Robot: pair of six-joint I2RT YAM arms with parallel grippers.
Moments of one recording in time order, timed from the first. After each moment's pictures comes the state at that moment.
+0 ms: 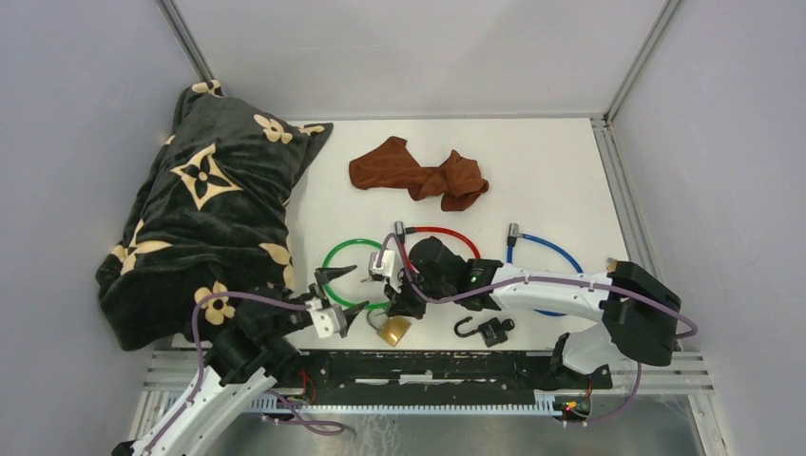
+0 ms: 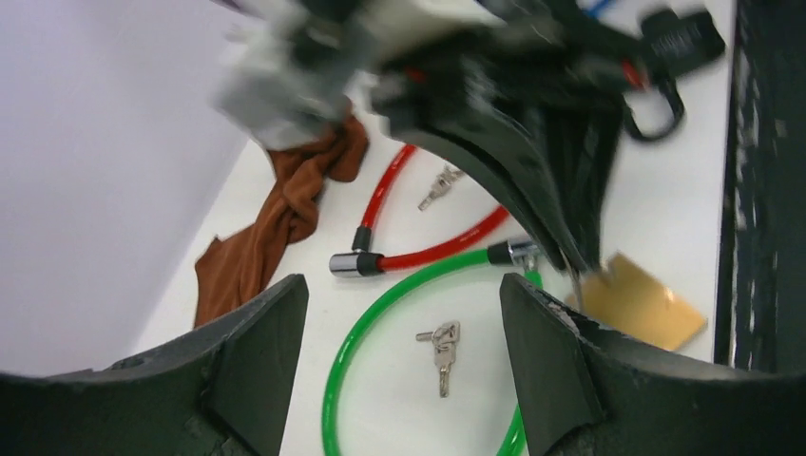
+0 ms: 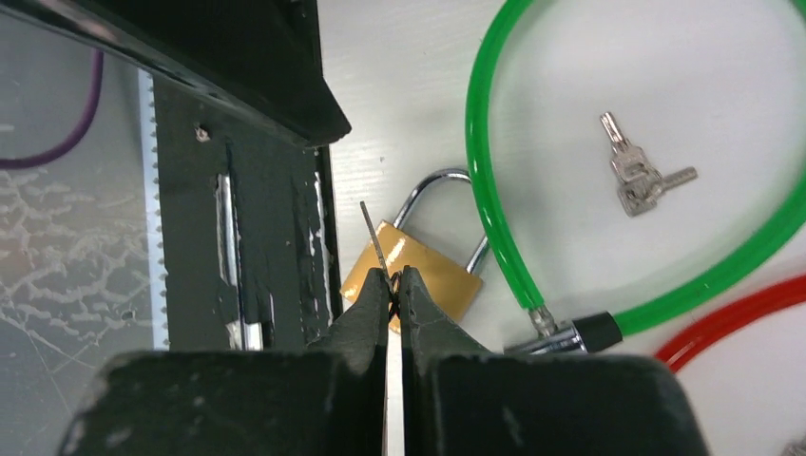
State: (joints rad) left arm -0.71 0.08 0.30 -0.39 0.44 0.74; right arm 1.12 1.44 0.85 -0.07 -0.38 -0.08
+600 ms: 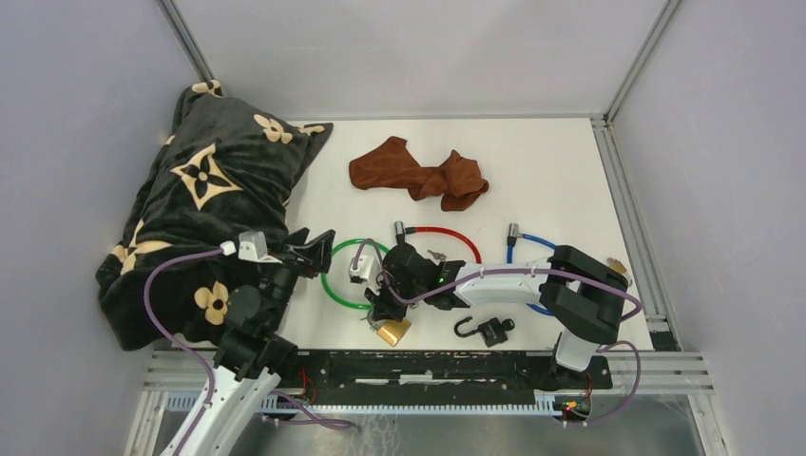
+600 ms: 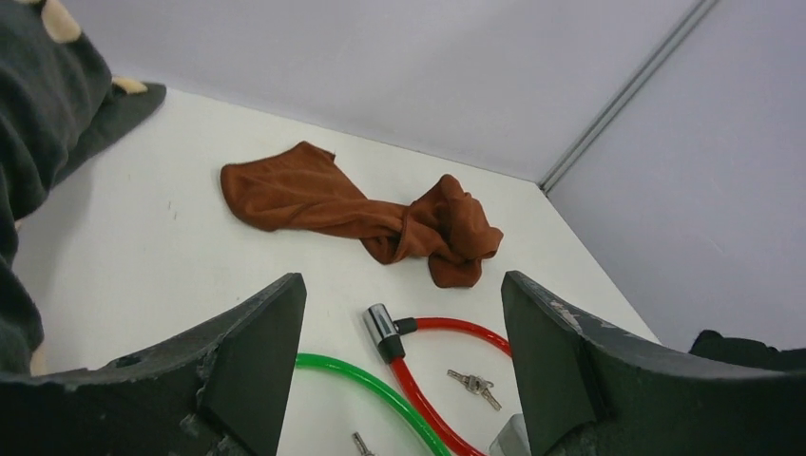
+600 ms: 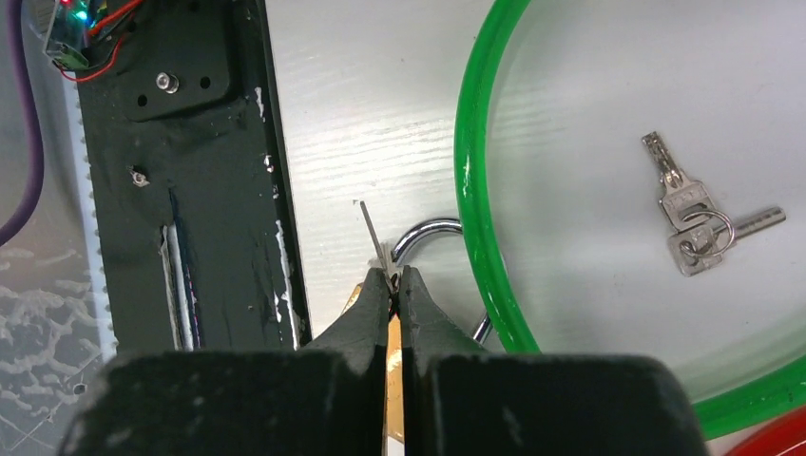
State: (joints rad) left arm -0.46 0.12 0.27 0.05 -0.16 -0.43; right arm 1.14 1.72 0.95 0.06 -0.36 0.00
